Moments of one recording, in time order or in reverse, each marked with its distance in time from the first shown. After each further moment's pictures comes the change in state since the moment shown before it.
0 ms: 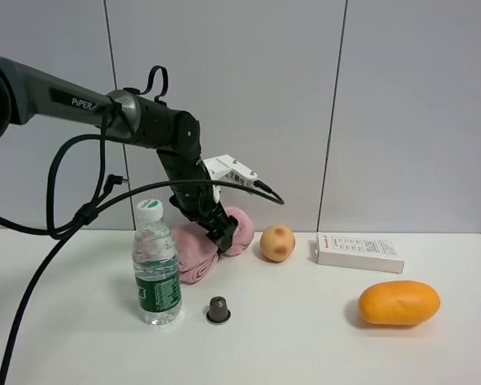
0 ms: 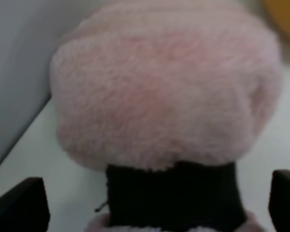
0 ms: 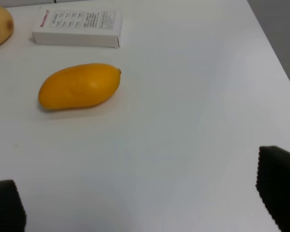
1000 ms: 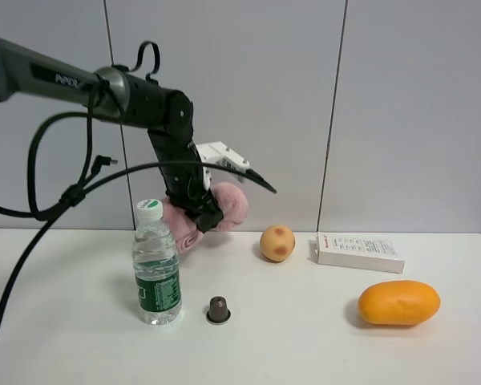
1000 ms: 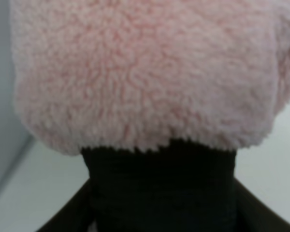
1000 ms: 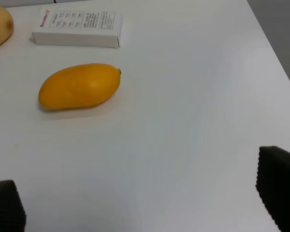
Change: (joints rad) left arm 0.012 -0.051 0.000 0.052 0.083 0.002; right arm 0.000 0.000 0.000 0.000 0.000 0.000
